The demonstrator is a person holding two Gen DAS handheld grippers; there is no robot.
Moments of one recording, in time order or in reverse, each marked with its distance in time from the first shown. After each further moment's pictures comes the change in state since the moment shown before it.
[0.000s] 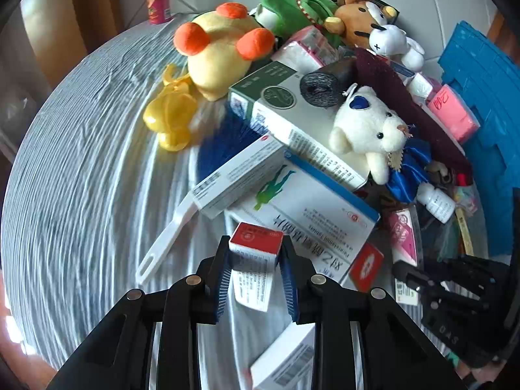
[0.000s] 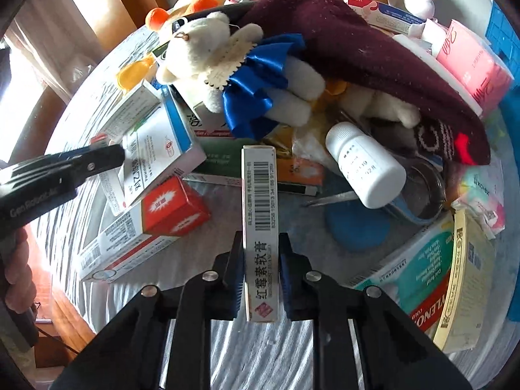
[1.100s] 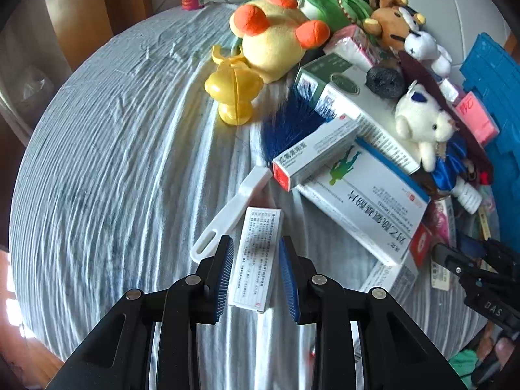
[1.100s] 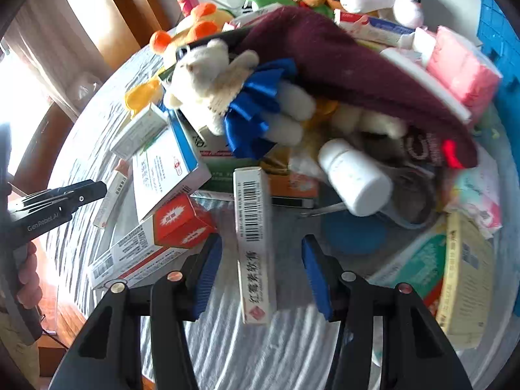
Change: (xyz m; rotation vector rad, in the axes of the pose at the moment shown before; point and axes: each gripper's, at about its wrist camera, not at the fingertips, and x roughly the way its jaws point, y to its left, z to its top) left arm 0.020 0.035 -0.009 -0.027 0.052 0.039; right arm -0.002 -0.009 -0.004 0.026 -0.067 0.025
